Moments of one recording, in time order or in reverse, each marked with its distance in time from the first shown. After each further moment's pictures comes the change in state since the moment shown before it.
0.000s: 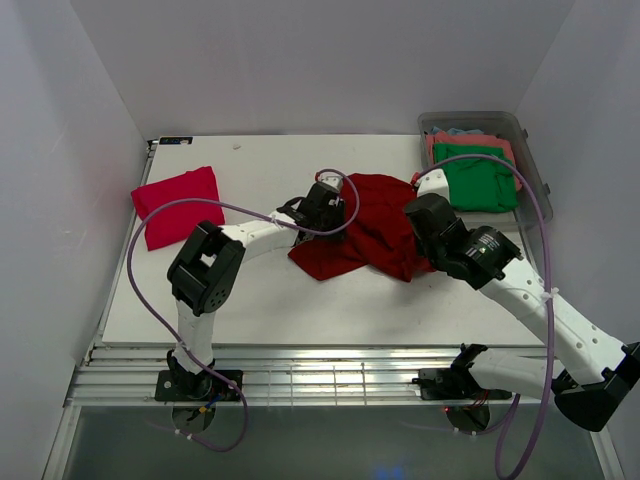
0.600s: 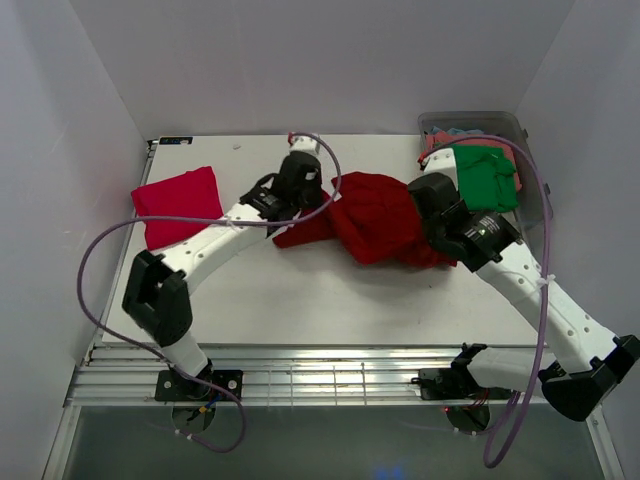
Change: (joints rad) left arm 0.004 -0.243 0.029 -0.145 -0.216 0.069; right arm -0.043 0.048 0.071 -0.006 0.086 -0.029
